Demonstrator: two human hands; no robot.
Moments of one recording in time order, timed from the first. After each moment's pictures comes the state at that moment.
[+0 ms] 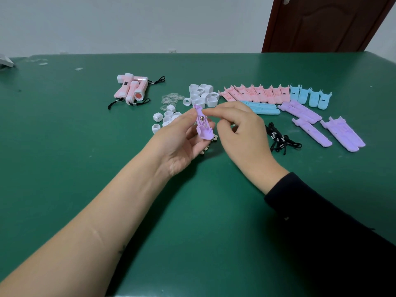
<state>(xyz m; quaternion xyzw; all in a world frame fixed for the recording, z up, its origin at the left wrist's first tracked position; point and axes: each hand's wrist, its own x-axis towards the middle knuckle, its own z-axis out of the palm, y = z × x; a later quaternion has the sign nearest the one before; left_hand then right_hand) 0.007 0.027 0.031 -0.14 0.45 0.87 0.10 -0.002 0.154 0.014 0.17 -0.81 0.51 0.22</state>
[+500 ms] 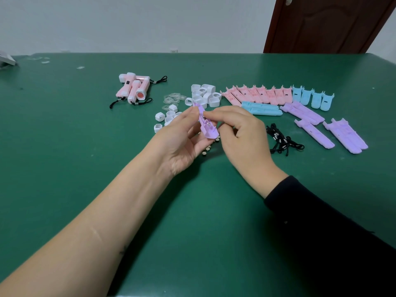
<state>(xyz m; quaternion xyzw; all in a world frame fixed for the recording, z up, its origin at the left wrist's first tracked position) 0.007 0.025 0.032 -0.13 0.42 0.90 0.09 -0.001 0.151 0.011 0.19 -0.81 0.50 0.24</state>
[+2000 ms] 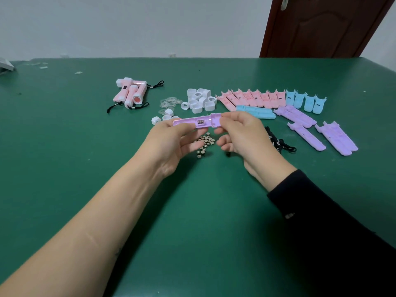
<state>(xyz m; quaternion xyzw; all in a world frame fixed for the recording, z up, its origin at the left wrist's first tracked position) 0.006 0.018 0.029 -0.09 0.57 0.82 0.03 -0.014 0.163 0.024 -0.02 -0.72 0.69 -0.01</state>
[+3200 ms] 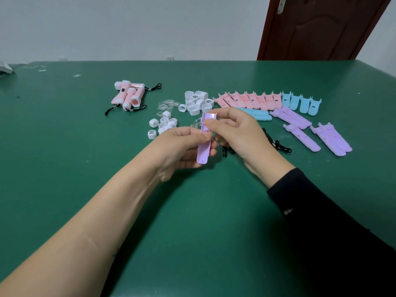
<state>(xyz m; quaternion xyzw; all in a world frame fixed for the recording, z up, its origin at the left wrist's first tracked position) 0.016 0.021 0.032 -0.01 0.69 0.70 0.15 -0.015 0.171 0.025 0.09 -0.73 0.67 -0.01</state>
